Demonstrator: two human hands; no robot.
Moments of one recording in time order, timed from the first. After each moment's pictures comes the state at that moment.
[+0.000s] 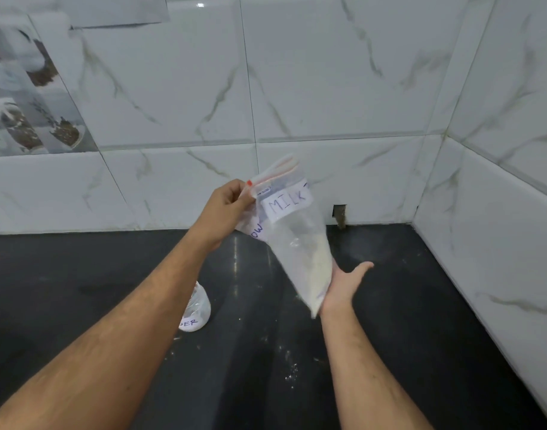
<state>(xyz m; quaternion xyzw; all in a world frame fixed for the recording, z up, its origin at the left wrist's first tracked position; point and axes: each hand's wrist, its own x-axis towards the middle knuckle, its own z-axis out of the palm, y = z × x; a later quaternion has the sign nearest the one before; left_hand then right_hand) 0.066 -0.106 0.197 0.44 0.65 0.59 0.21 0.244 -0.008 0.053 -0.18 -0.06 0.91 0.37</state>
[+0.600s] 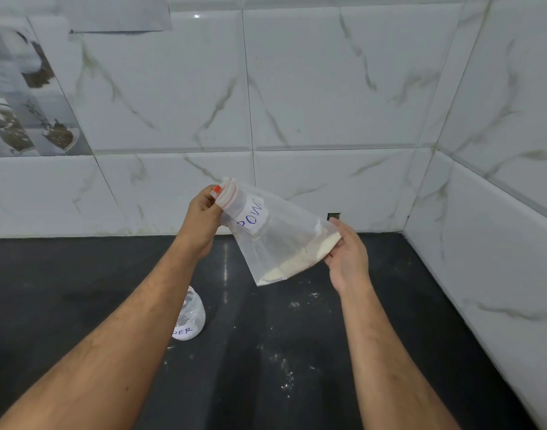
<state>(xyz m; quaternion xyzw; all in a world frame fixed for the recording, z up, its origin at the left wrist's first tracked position) 0.038 -0.114 0.186 0.37 0.59 0.68 0.21 0.254 0.025 0.111 -0.30 -0.36 0.75 0.46</state>
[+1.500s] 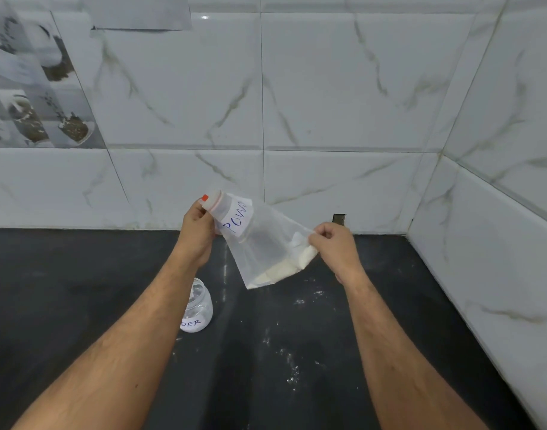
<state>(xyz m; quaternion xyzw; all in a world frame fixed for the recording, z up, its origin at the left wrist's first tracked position) 0.021 -0.141 0.160 0.30 0.56 0.74 0.23 0.236 0.002 0.135 -0.37 -0.69 0.50 0.36</state>
